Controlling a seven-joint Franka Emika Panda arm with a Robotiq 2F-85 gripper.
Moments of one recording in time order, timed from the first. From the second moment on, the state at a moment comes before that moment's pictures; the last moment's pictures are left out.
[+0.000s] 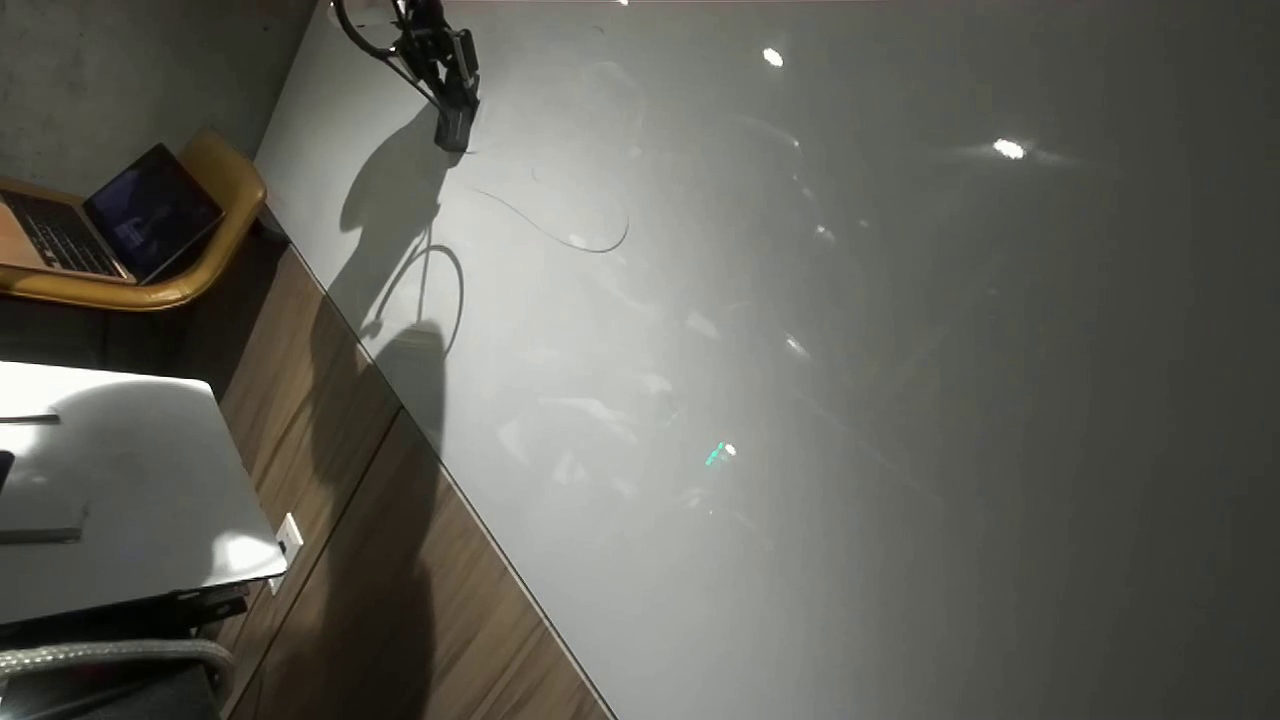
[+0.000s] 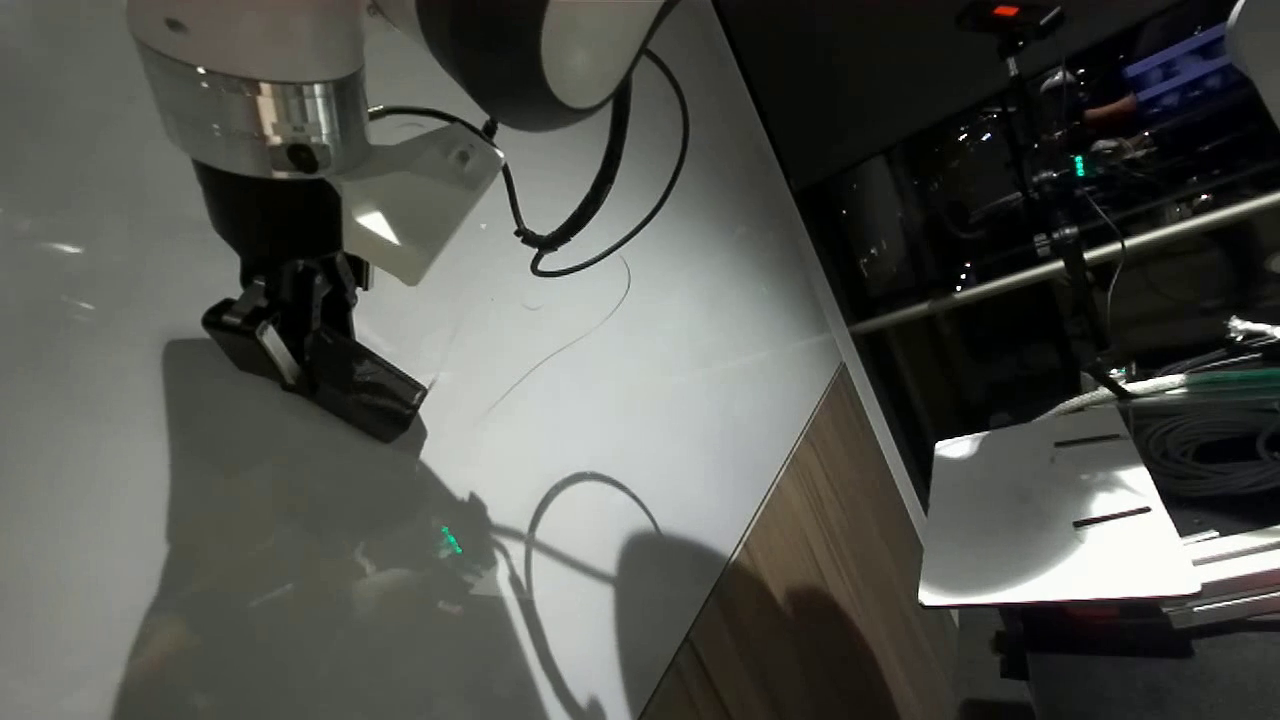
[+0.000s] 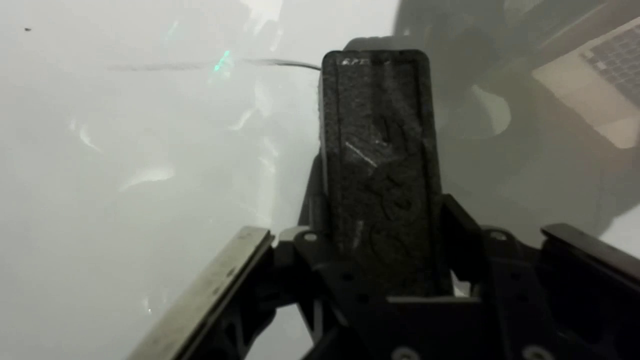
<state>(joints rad) 0.09 0.34 0.73 -1.59 -1.26 2.18 0.90</state>
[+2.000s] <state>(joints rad) -0.14 -0.12 0.15 -2.19 -1.32 2.71 0.86</state>
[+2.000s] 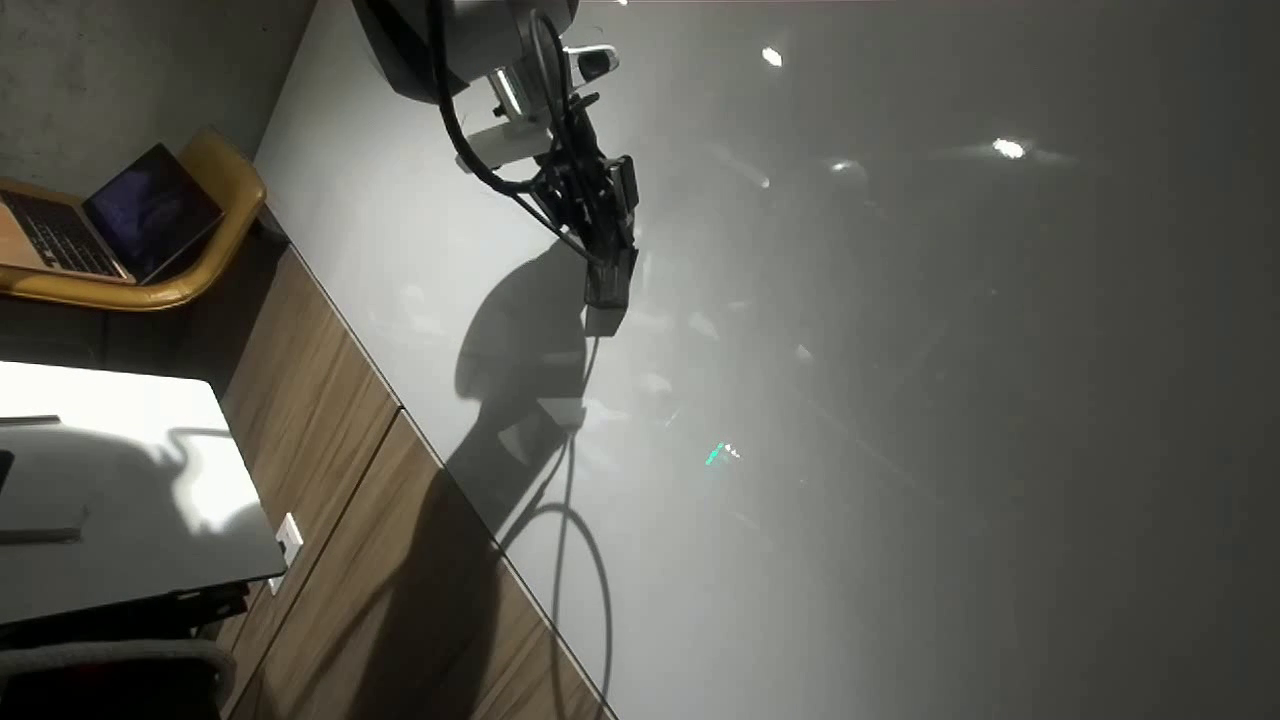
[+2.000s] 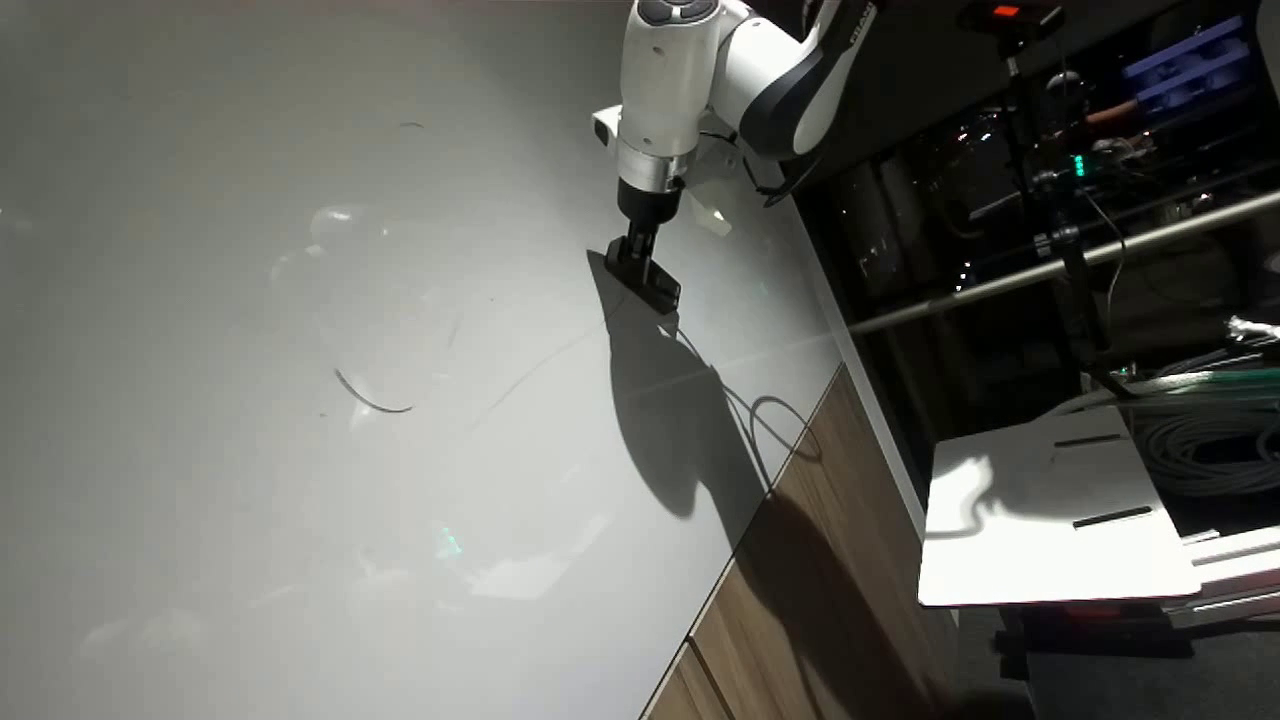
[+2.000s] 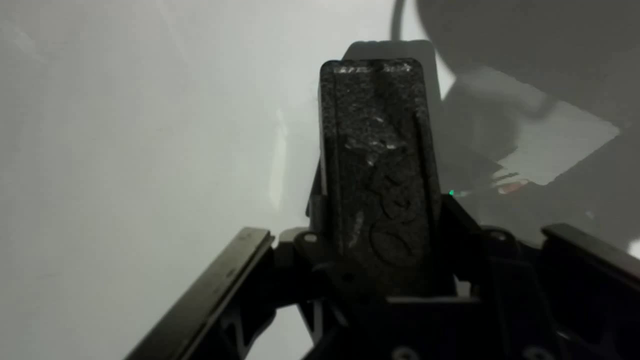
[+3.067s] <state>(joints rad) -0.07 -0.16 0.17 -2.11 -1.33 2.47 0.84</state>
